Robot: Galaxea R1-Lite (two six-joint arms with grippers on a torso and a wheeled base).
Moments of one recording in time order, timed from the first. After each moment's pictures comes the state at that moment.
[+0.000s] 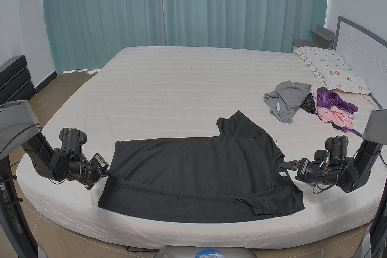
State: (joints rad) left arm 0.00 2.13 -0.72 -0.52 -0.20 -0.86; right arm 0.04 2.16 -0.49 -0.96 0.38 0.59
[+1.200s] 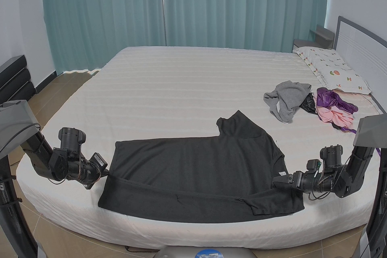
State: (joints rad) left arm 0.01 2.12 -0.72 -0.52 -0.20 -0.88; right arm 0.02 2.28 -0.49 -1.01 0.51 0.41
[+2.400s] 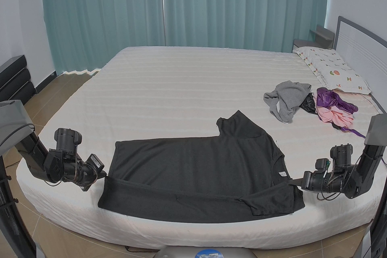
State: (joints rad) left arm 0.02 2.07 -0.67 -0.52 -0.20 -0.88; right arm -0.02 2.18 -0.40 -1.01 0.52 0.34
